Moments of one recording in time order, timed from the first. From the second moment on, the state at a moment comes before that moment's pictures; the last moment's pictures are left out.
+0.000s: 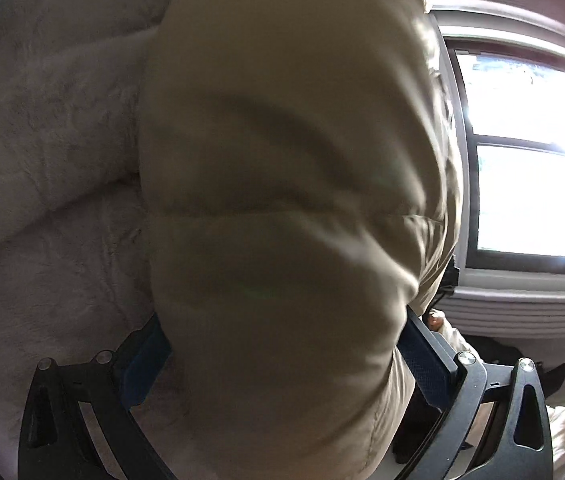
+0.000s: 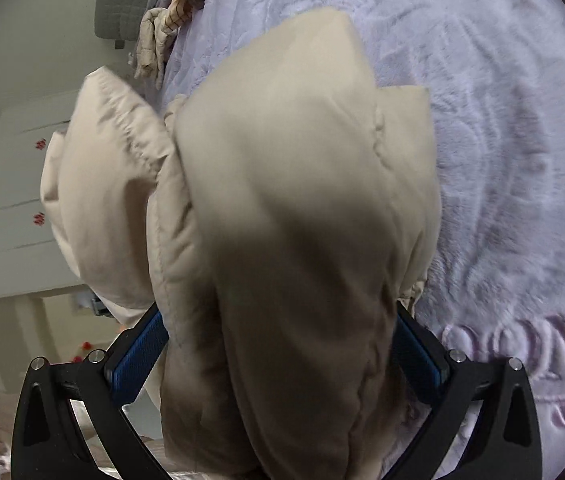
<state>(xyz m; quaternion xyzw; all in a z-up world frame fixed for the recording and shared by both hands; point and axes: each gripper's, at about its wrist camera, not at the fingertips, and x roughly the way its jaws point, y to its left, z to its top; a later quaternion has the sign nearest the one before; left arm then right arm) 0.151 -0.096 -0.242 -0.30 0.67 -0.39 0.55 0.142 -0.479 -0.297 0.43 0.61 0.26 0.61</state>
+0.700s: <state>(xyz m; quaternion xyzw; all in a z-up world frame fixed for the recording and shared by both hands) 0.140 -0.075 -0.155 -0.24 0.60 -0.42 0.63 0.144 -0.394 -0.226 0.43 0.57 0.28 0.64</state>
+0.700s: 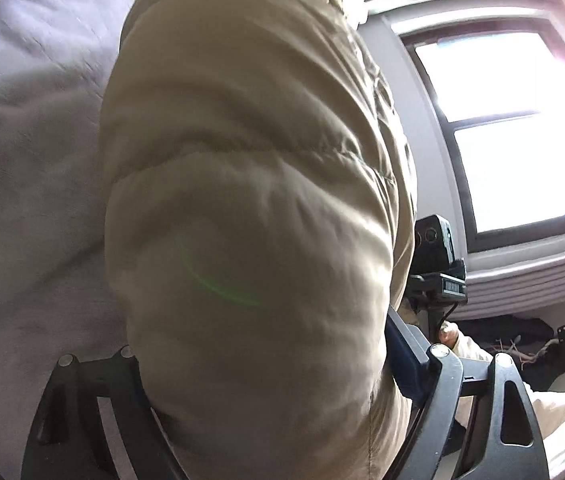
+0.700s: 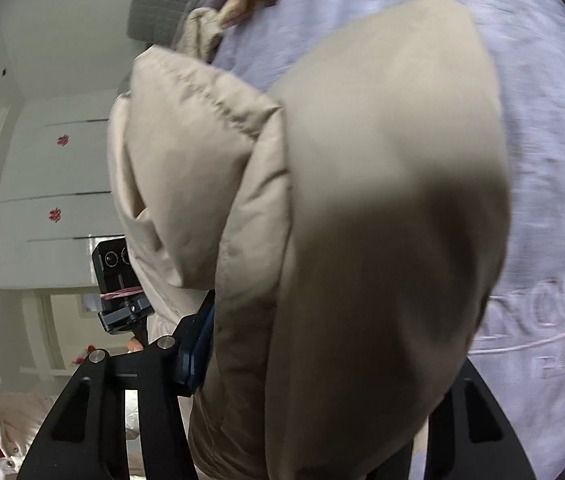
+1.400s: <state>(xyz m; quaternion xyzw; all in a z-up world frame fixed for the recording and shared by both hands) 0.188 0.185 -0.198 -0.28 0.62 -0.20 0.71 0.225 -0.151 -0.261 0.37 0.64 0.26 0.62</state>
